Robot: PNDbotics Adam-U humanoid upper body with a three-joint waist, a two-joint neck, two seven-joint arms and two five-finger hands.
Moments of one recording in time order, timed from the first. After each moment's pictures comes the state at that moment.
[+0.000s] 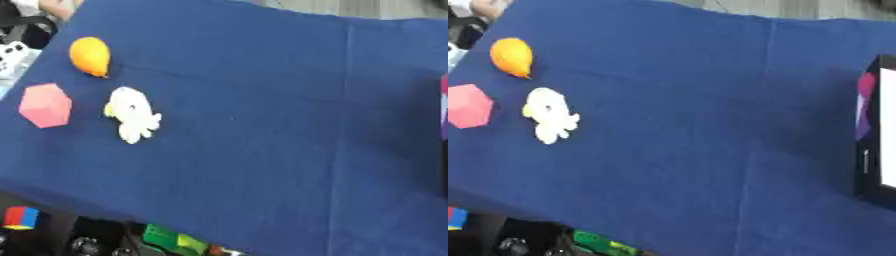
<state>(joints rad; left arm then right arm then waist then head) -0.71 1.05 0.01 -0.85 -0.72 -0.53 -0.53 -0.27 -0.56 -0.22 -1.84 -0.45 -0.07 0.17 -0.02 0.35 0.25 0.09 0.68</state>
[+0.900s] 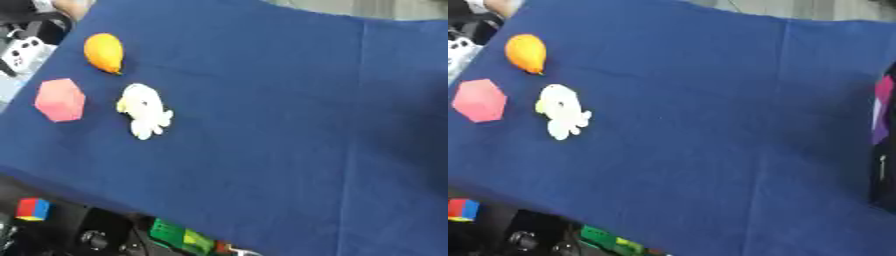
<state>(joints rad) -0.82 0.97 -0.04 -0.78 -0.82 -0.58 -0.53 -0.26 -0.56 -0.20 -1.82 -0.44 -0.07 0.20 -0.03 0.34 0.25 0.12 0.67</state>
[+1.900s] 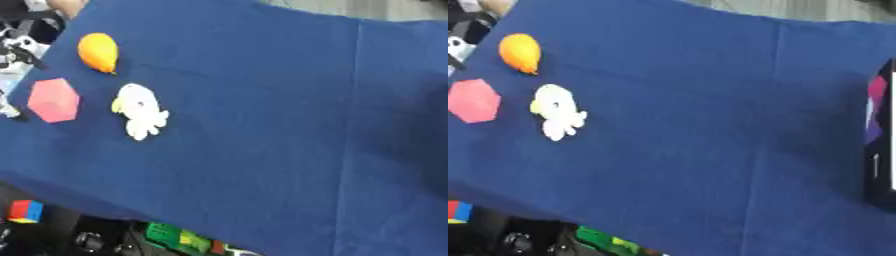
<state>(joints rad) -0.95 0.86 -0.04 -0.65 -0.93 -0.58 -0.52 -0.26 -0.56 -0.19 -1.82 -0.43 -0.07 0.21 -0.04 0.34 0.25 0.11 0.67</state>
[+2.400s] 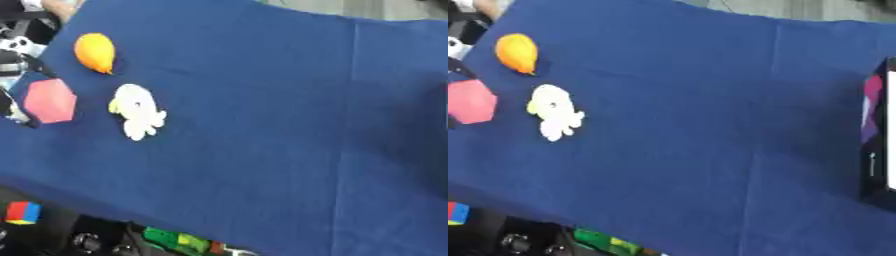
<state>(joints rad) -0.99 0.80 -0.04 -0.60 -1.00 -0.59 -0.48 -0.26 -0.56 -0.18 -1.82 -0.43 -0.07 0.23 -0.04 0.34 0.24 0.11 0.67</state>
